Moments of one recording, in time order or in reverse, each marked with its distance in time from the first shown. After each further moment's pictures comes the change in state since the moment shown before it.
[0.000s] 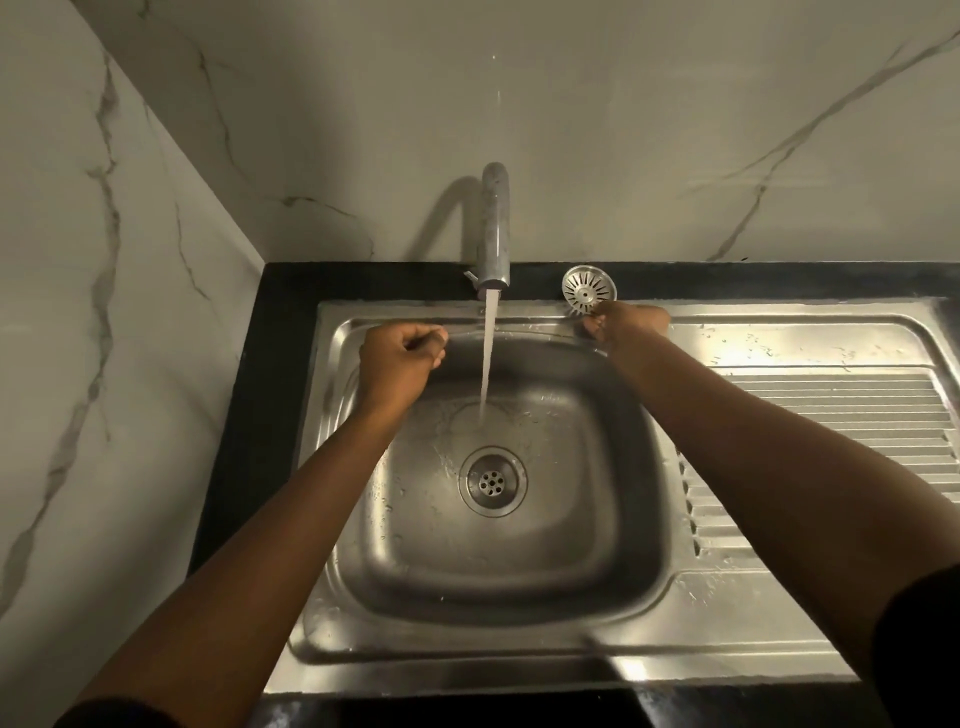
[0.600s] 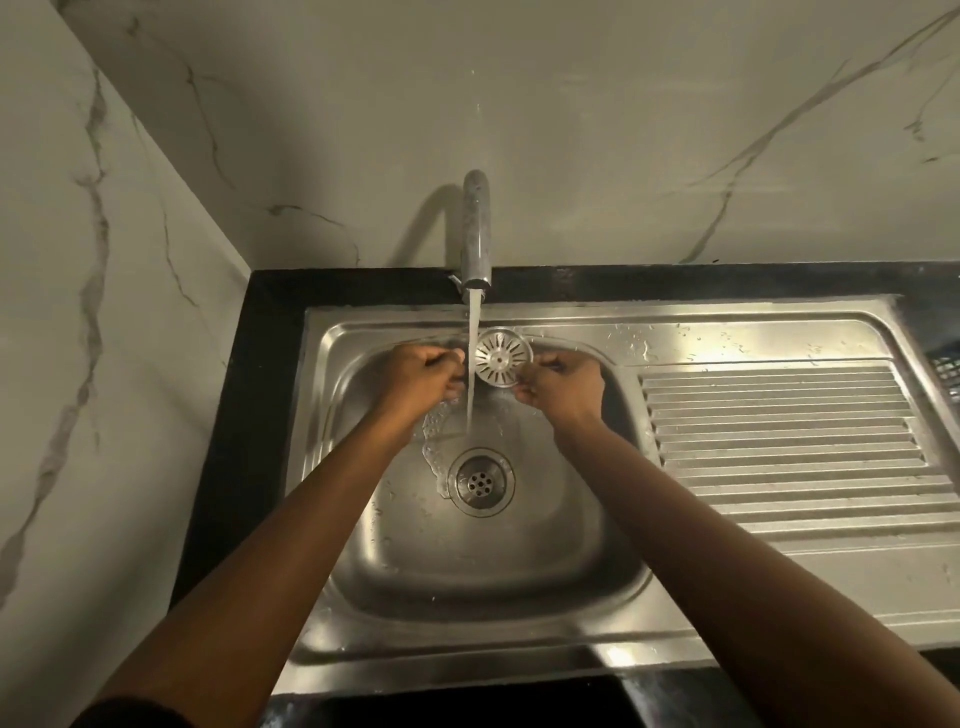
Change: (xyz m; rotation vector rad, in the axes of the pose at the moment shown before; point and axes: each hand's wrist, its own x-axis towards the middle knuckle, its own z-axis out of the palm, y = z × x) left_hand -0.020 0.007 0.022 -0.037 -0.232 -0.160; right_hand -0.098 0.077 -0.008 -0.171 -0.211 -0.308
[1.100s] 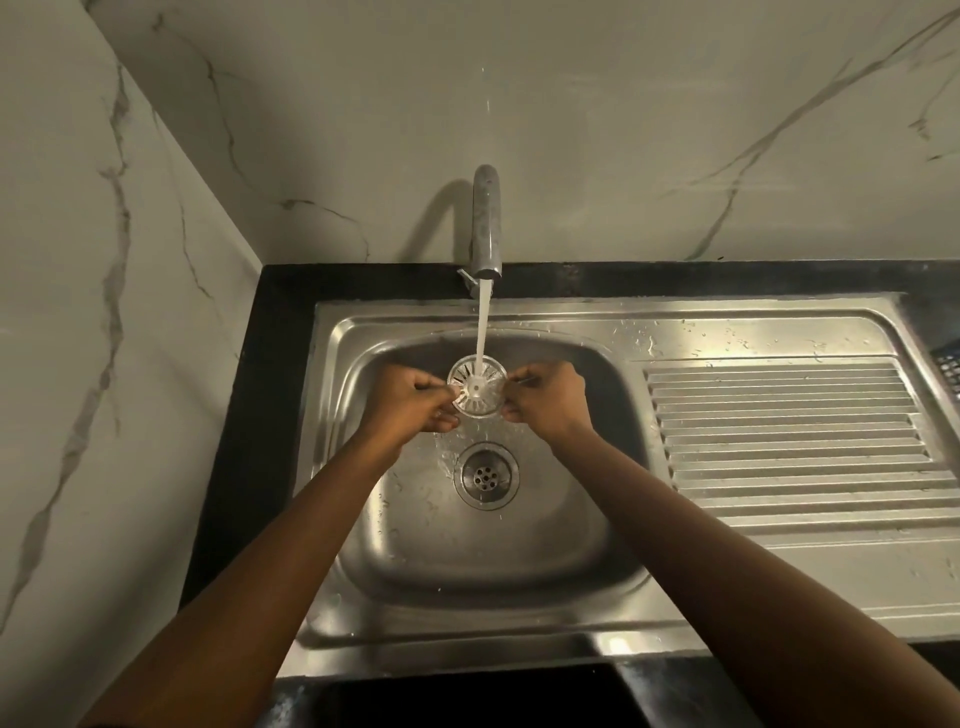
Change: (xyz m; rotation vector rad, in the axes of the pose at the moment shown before) left_hand -0.028 -0.021 -0.024 0.011 -0.054 -0.097; right_hand -0.021 0.008 0.008 -0.345 -0.194 -0.174
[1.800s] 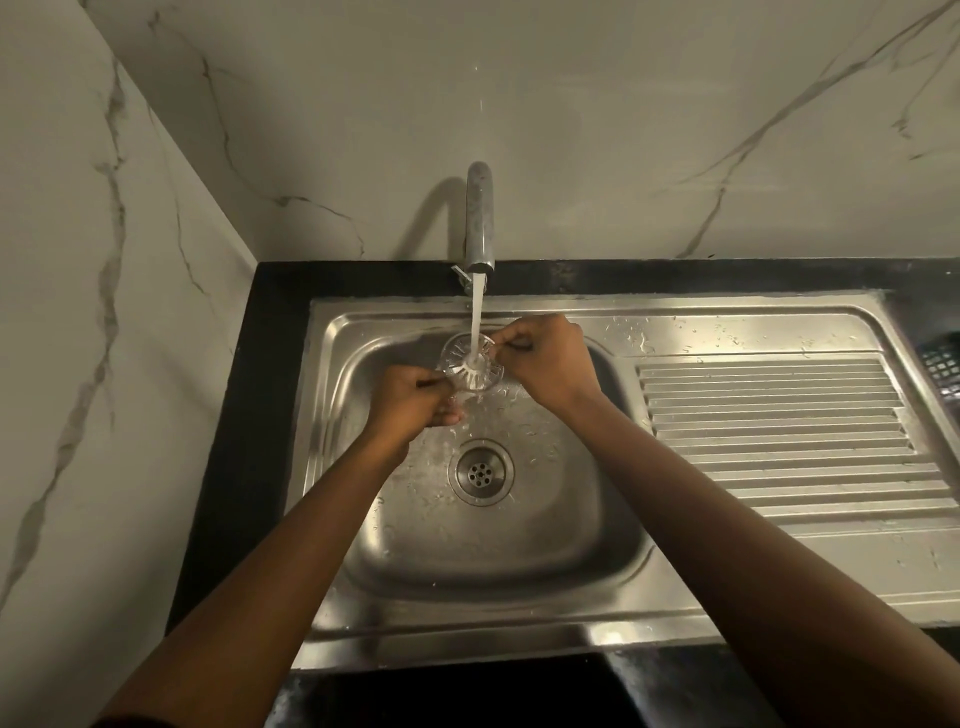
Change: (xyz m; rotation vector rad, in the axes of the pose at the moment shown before) left_hand -0.010 0.002 0.013 -0.100 0.010 0.031; right_hand -0.003 -0.048 -0.027 -0.221 0.030 -0.384
